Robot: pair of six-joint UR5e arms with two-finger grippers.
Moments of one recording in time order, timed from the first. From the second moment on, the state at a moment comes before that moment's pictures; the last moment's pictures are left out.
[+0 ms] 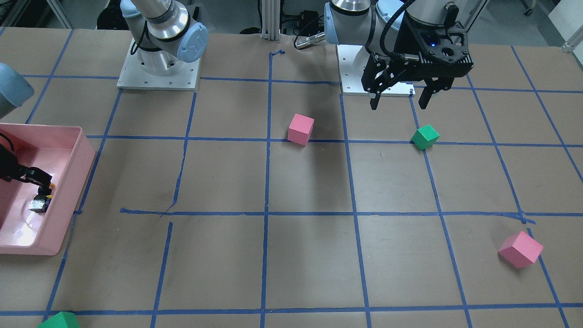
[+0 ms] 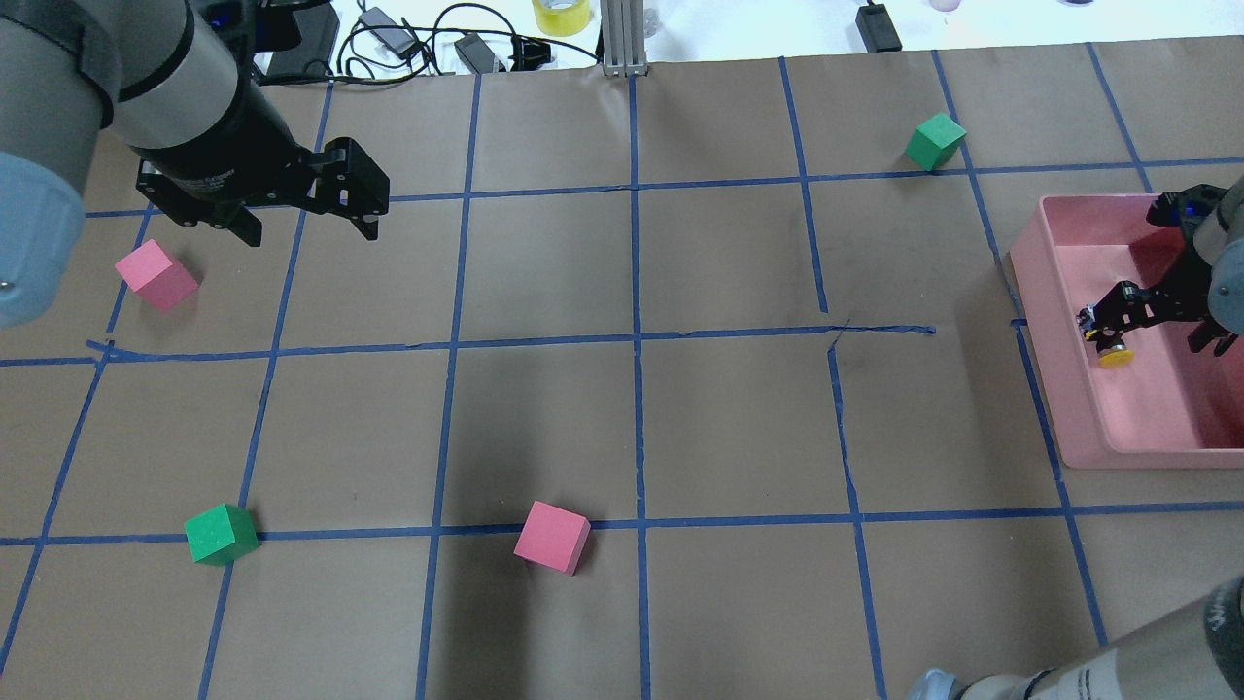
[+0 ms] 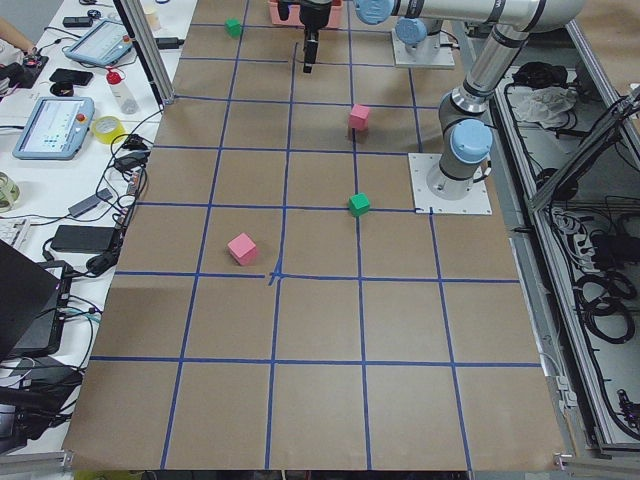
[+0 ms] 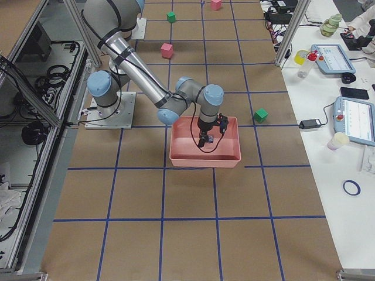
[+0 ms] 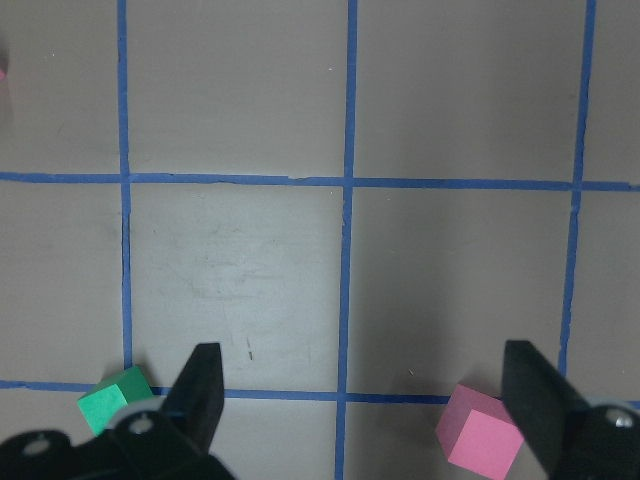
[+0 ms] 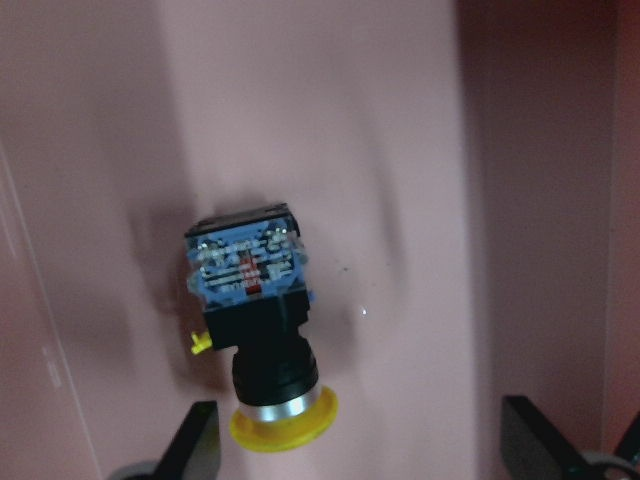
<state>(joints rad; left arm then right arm) -1.59 -1.46 -1.64 -1.46 1.61 -0.05 0.97 -1.22 1.91 -2.24 -1.72 -0.45</state>
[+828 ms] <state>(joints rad) -1.59 -1.46 -1.64 -1.46 1.61 -0.05 0.97 -1.17 1.92 -2.25 -1.79 -0.47</state>
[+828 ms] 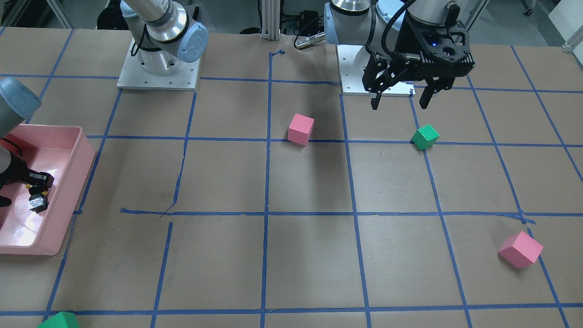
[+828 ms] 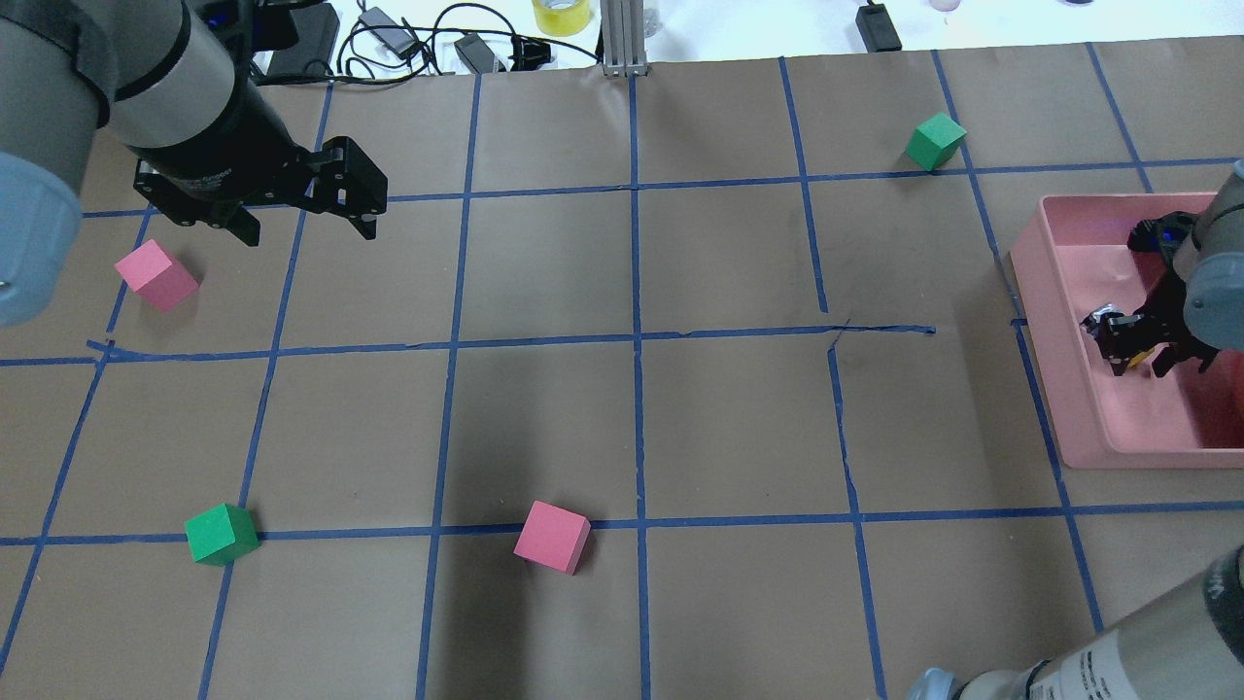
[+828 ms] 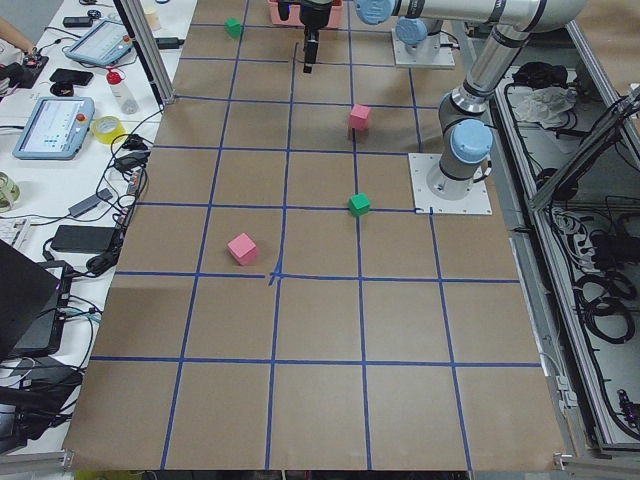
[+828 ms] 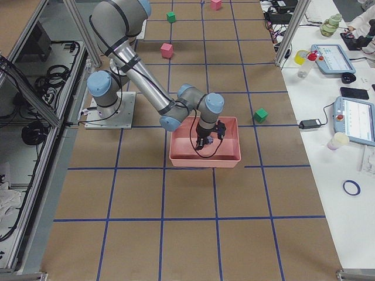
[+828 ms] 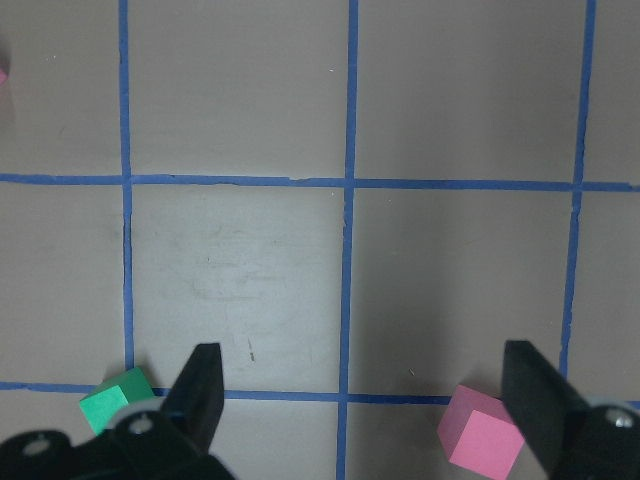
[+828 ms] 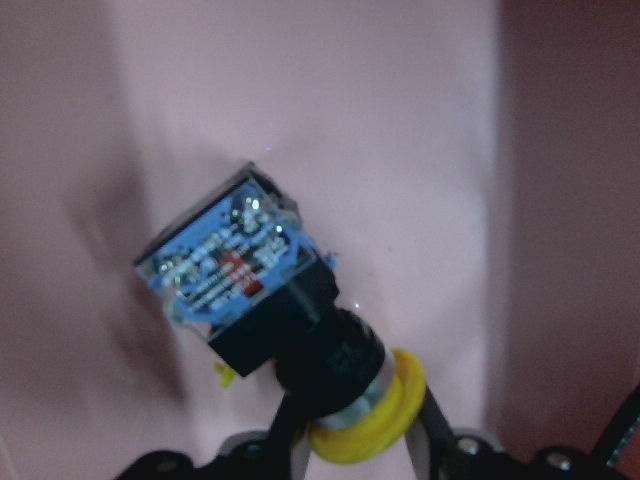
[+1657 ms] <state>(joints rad) -1.59 -1.46 -1.64 -1.46 1.60 -0.04 1.00 -1.31 1.77 -2.00 -1.86 -0.45</state>
